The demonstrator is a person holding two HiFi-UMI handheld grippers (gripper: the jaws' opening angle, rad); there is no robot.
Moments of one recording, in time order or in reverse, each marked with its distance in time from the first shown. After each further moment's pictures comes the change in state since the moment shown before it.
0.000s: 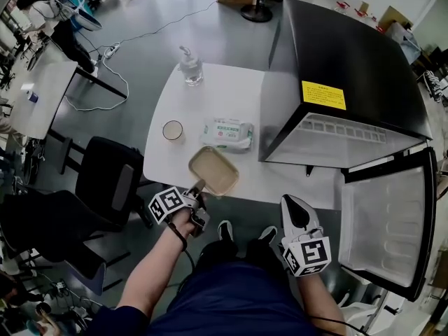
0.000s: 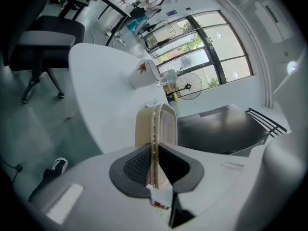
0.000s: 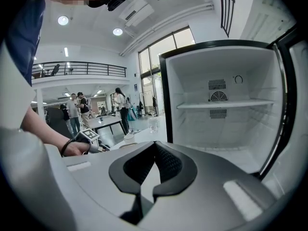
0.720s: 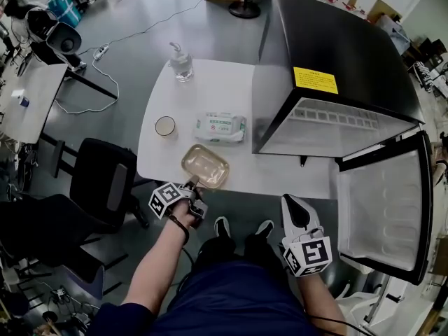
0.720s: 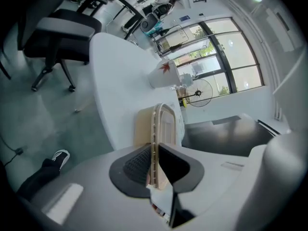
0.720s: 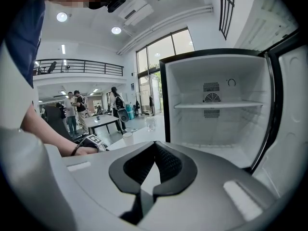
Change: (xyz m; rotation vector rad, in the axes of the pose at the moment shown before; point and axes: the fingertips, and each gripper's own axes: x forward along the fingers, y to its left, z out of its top) left arm 0.017 0.046 -0.002 -0.127 -0.044 0.068; right arm -0.027 0.005 -0.008 0.001 0.006 -0.053
